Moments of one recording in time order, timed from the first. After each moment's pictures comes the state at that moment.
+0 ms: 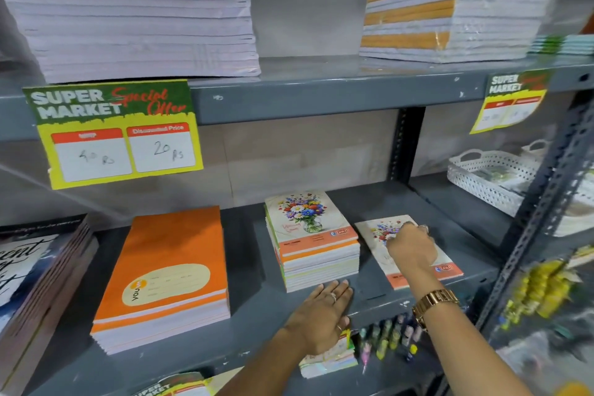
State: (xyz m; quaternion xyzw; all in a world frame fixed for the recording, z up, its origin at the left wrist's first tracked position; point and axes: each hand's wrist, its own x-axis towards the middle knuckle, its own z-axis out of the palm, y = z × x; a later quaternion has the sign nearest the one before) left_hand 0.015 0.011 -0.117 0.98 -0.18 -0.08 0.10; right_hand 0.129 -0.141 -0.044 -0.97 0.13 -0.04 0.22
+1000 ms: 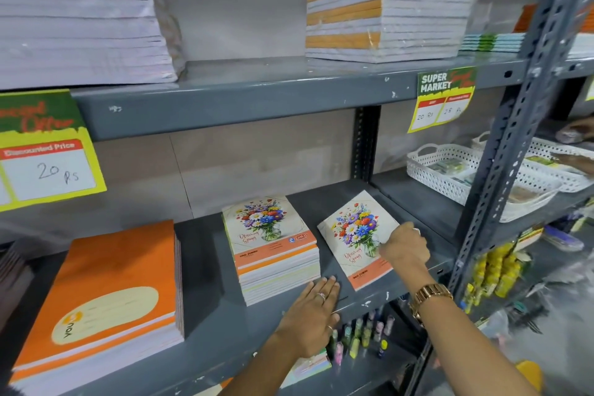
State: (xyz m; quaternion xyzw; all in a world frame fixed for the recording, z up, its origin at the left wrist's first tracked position) left_hand 0.050 -0.033 -0.133 0.98 -0.20 -0.05 0.08; right_hand 0.143 -0.200 -0.044 -0.96 0.20 -0.01 0.20
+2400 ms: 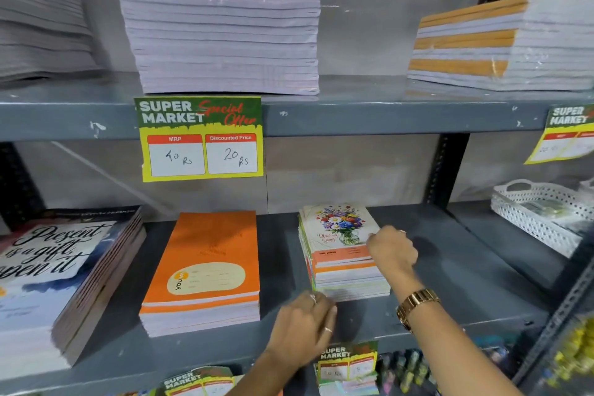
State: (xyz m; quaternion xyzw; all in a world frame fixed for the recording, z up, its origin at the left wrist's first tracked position) left_hand -0.028 0.062 -0.109 0.95 -0.08 0.23 0.18; right_hand 0.124 -0.055 -0.018 -0.97 0.05 -0.01 0.22
